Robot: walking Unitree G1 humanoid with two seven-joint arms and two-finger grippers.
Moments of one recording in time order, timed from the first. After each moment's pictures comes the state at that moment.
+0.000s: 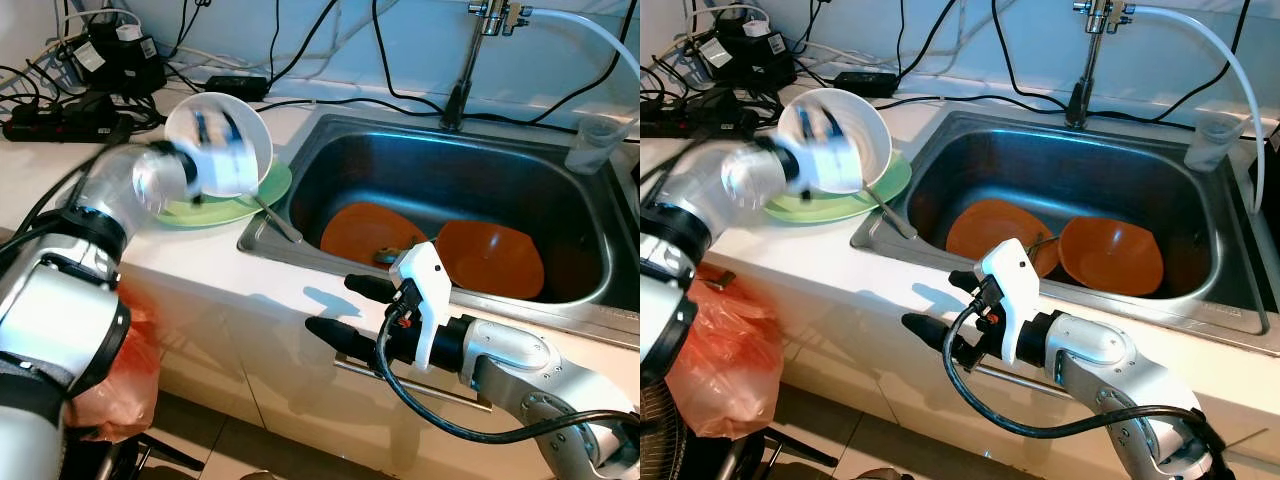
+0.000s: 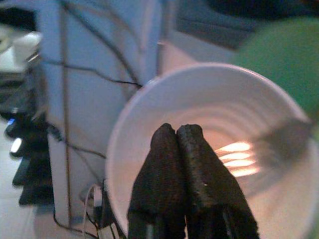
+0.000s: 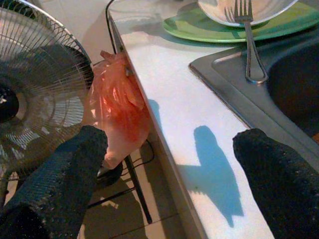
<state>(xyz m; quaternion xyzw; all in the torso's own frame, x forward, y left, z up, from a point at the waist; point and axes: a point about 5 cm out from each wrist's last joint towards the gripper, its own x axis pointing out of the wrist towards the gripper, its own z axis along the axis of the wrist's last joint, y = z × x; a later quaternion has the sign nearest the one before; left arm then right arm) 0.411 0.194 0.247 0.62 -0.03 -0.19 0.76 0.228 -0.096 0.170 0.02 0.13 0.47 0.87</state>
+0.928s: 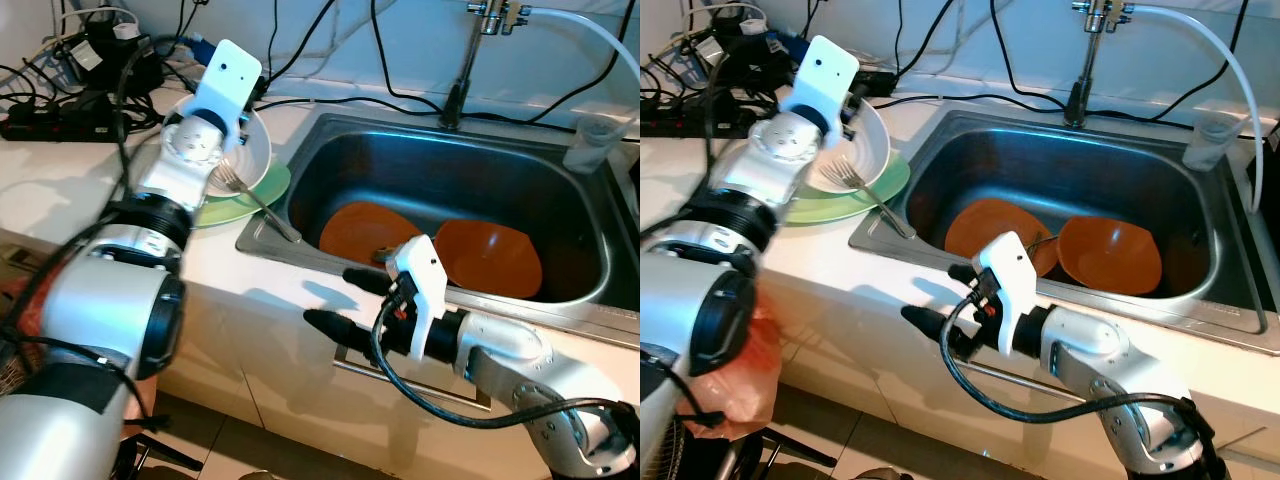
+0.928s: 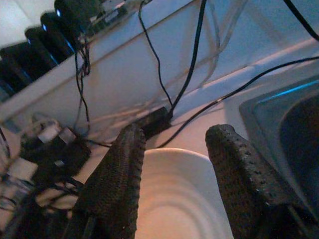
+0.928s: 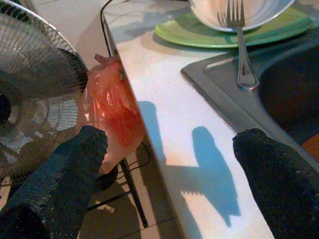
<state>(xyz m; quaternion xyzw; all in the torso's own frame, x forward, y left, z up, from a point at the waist) 0.427 0.155 0.266 0.23 -0.05 -0.05 0.97 0.237 -0.094 0.171 0.02 0.13 0.47 0.87</state>
